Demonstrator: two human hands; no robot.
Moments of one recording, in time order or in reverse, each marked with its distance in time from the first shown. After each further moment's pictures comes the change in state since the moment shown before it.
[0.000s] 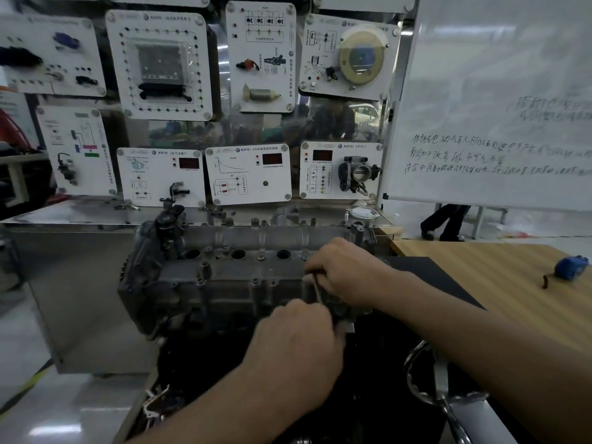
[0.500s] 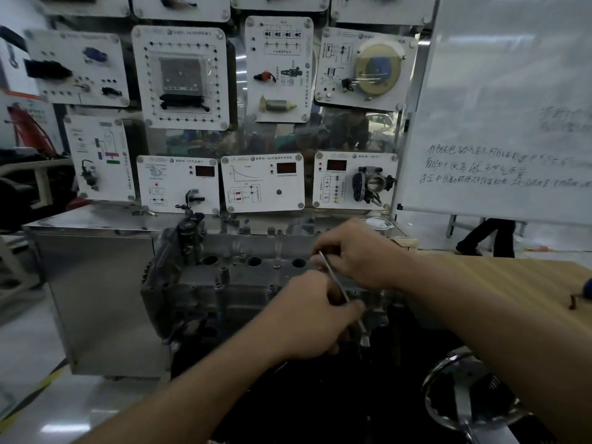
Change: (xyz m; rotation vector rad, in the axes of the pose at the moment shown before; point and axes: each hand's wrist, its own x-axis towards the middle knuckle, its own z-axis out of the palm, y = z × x) left_hand 0.040 -0.021 -0.034 -0.633 -0.214 -0.031; right_hand 0.026 0.005 -0.030 0.155 0.106 -0.064
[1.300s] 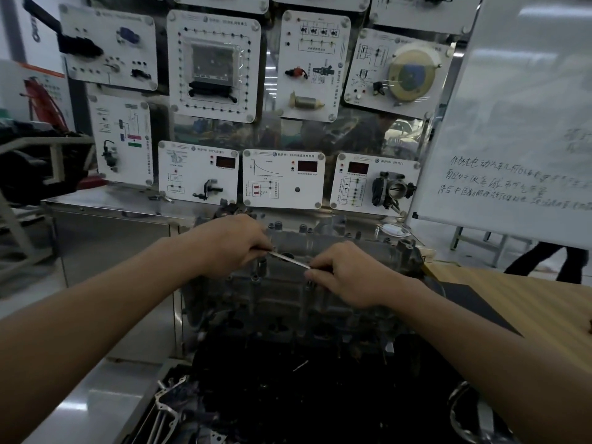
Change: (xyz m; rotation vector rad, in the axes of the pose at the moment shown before) left_hand 0.018 -0.100 -0.152 0.907 0.097 0.292; right_hand 0.033 -0.040 0.050 0.058 -0.177 0.084
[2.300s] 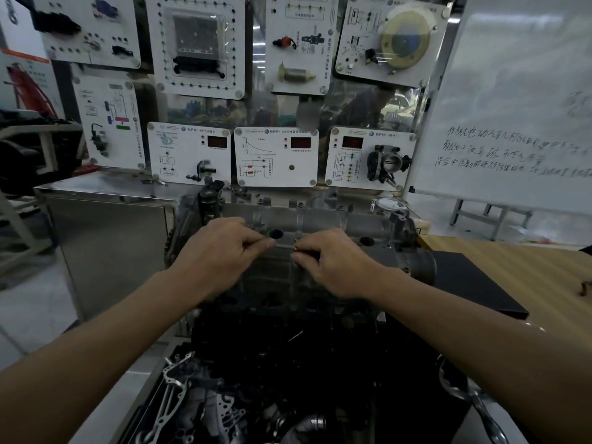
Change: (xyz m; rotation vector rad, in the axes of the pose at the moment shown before) left_hand -0.029 0.043 0.049 -0.250 0.404 -0.237; right_hand -0.014 0.011 0.038 0.055 0.207 -0.106
